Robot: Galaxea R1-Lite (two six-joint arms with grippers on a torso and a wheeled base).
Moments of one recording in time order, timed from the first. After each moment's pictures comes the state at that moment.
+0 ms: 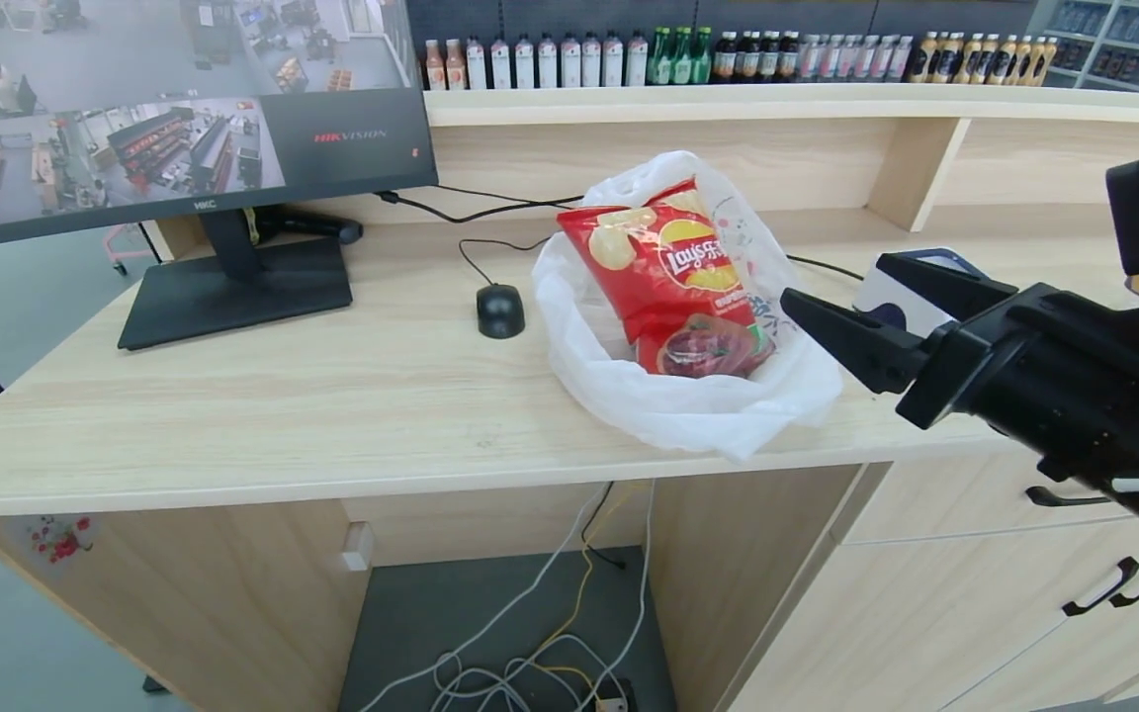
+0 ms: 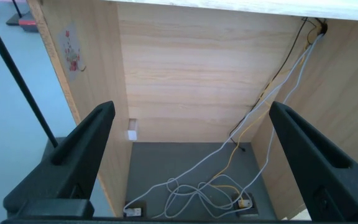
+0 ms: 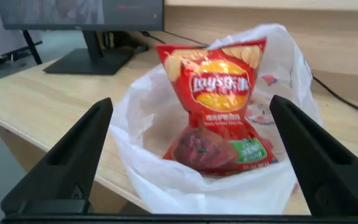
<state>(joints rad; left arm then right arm) 0.00 0.00 0.00 0.00 0.00 0.00 0.55 1.41 -0.62 -1.00 0.03 -0.03</state>
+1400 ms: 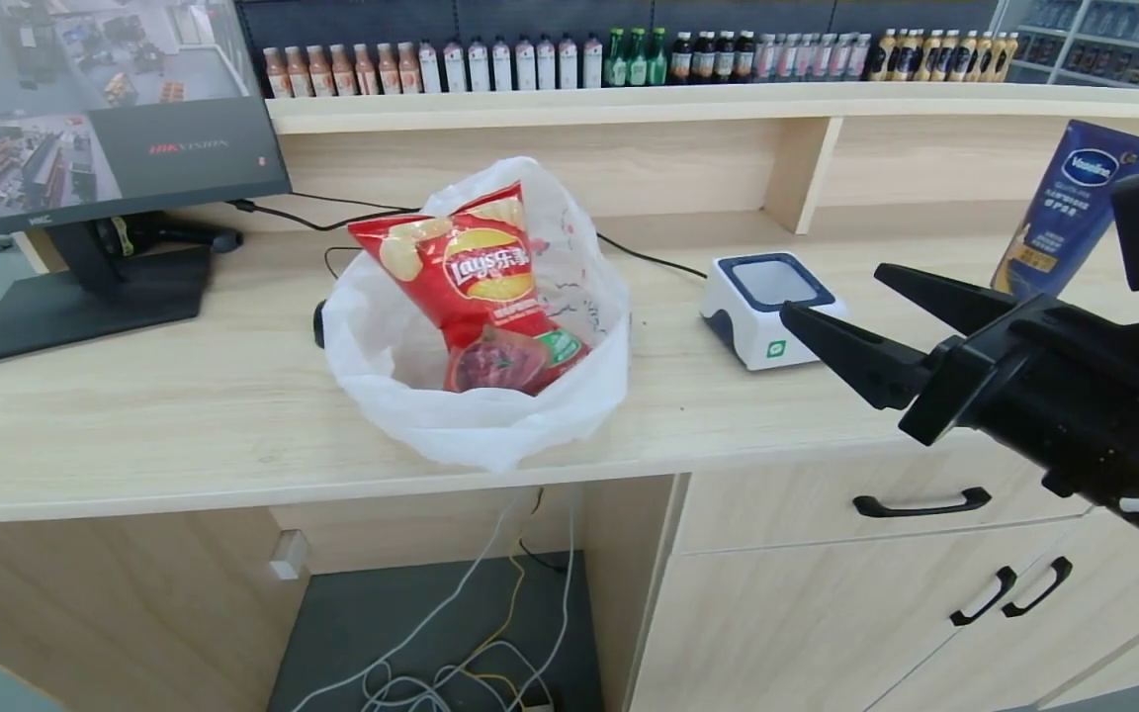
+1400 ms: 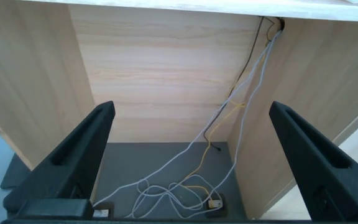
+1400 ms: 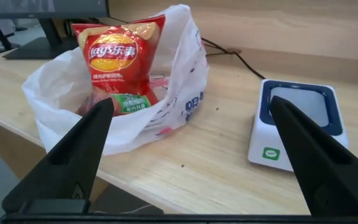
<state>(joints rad) 0.00 0.00 0.00 0.00 0.00 -0.01 0.55 1.41 -0.59 -1.01 0.03 -0.03</state>
